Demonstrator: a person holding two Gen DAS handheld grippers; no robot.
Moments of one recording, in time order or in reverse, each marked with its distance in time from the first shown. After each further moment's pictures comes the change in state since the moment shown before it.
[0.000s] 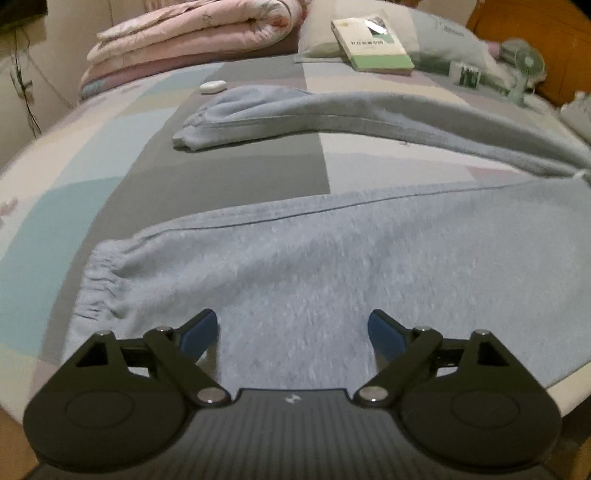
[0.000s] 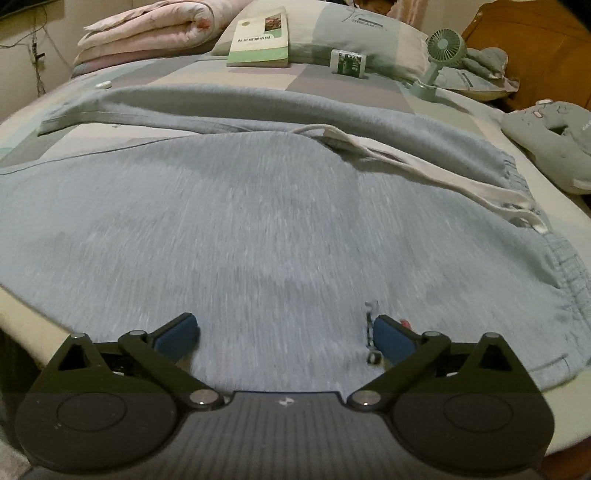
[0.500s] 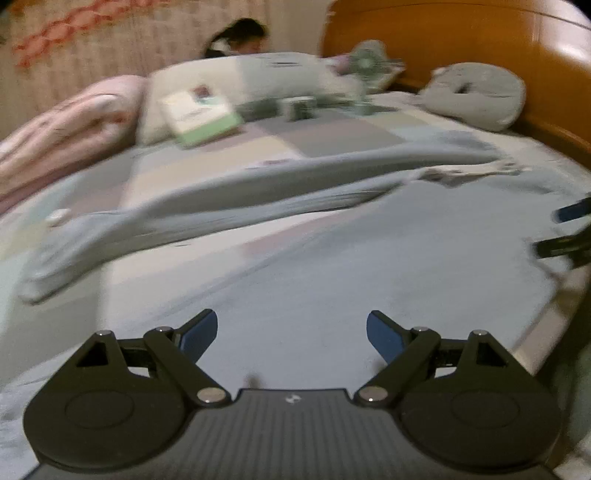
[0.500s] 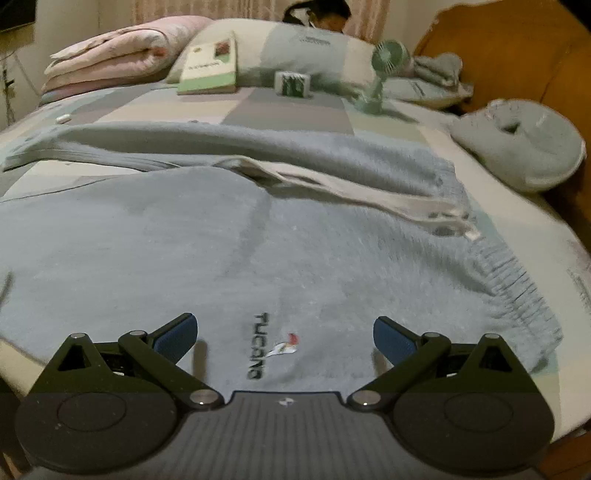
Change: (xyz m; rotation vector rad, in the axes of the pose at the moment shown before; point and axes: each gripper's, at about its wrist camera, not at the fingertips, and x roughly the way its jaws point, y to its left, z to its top) left arm -0.033 -0.176 0.037 0.284 -0.165 -0.305; right arm -0.004 -0.059 0.008 0.083 -0.060 -0.078
